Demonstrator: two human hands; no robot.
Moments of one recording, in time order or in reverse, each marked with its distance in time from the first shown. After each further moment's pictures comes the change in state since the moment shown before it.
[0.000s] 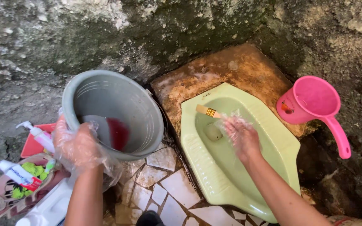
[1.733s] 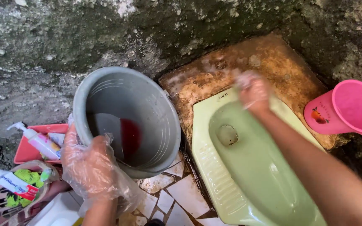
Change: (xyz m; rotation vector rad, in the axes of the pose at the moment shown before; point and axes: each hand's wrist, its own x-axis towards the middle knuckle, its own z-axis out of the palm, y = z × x) left_hand -0.012 0.014 0.029 0.244 -0.072 -0.047; right_hand 0.164 -0.026 0.084 -1.373 -0.022 -0.794
